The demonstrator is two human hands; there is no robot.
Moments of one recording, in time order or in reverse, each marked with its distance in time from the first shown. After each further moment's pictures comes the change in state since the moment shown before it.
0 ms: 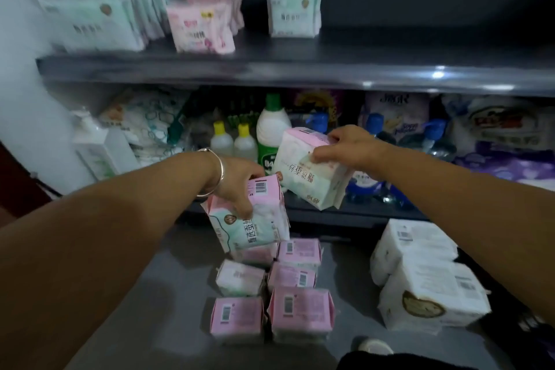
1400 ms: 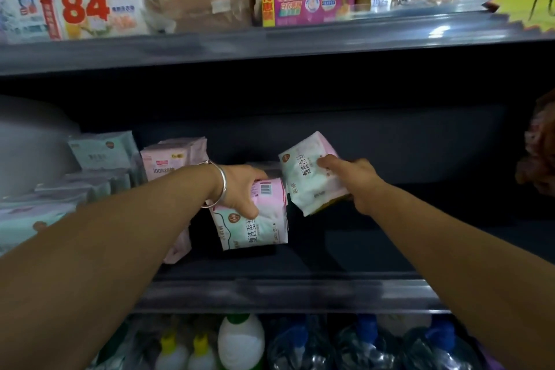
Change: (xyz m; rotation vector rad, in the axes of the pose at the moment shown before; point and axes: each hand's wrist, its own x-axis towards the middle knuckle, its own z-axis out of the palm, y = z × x) left_hand 0.086 0.069 -0.303 0.139 0.405 0.144; right_hand 0.167 -0.103 -0.206 0.696 0.449 -0.090
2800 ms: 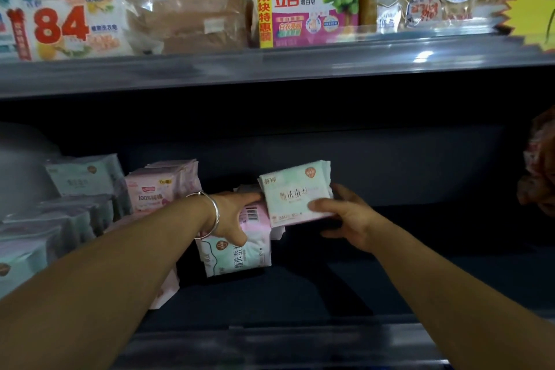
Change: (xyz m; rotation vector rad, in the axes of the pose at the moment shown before) left_hand 0.028 -0.019 0.001 0.119 0.011 -0.058; right_hand 0.027 0.025 0.003 0.121 -0.298 0.008
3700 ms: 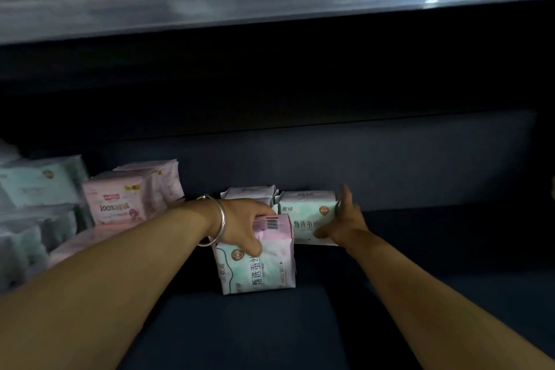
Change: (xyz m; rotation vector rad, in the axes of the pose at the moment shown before) left_hand 0.081 -0.001 0.017 -0.107 -0.050 0.108; right_hand 0.102 0.055 -0.020 -0.580 0.307 -0.020
